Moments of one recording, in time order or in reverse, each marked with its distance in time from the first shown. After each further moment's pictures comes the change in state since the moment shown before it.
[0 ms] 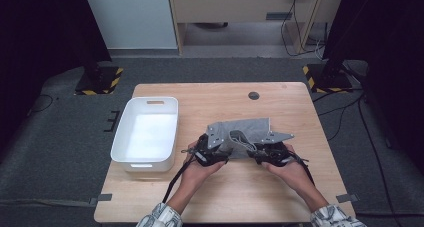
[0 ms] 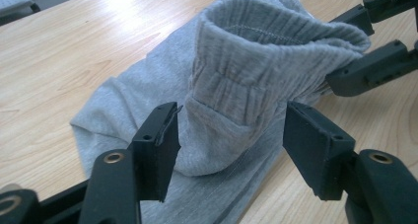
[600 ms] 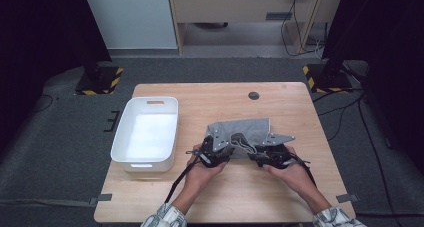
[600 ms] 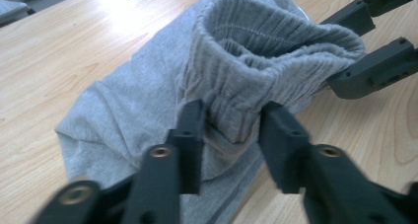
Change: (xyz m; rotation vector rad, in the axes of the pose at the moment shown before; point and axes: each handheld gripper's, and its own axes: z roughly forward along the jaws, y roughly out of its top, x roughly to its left) left arm -0.010 0.000 0.007 0.021 0.003 0.045; right arm 0.002 -0.005 -0.004 0.019 0.011 -0.004
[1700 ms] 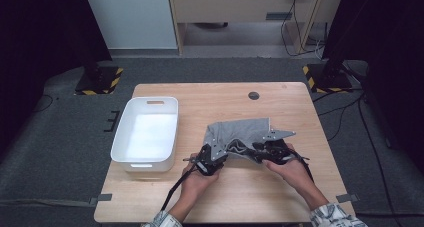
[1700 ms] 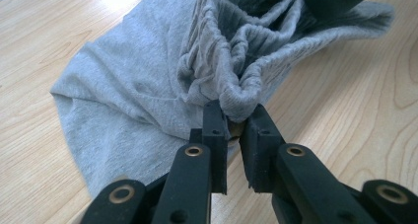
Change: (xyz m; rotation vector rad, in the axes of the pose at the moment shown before) left arm -0.008 -0.023 -0.008 0.061 0.015 0.038; right arm -0.006 0.010 0.002 -0.022 0.024 0.049
